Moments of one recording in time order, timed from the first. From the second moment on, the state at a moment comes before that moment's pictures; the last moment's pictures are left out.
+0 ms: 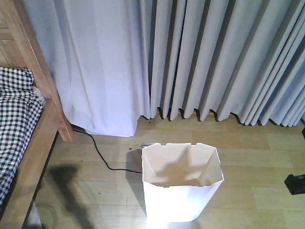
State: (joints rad) left arm 0.14 -0.01 0.03 0.04 0.35 -0.10; right arm -0.21 0.27 -0.16 1.29 0.37 -1.38
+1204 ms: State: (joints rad) left arm 0.14 -0.01 0.03 0.04 0.35 -0.10; right arm -0.05 0.16 -0.12 0.08 0.21 -0.16
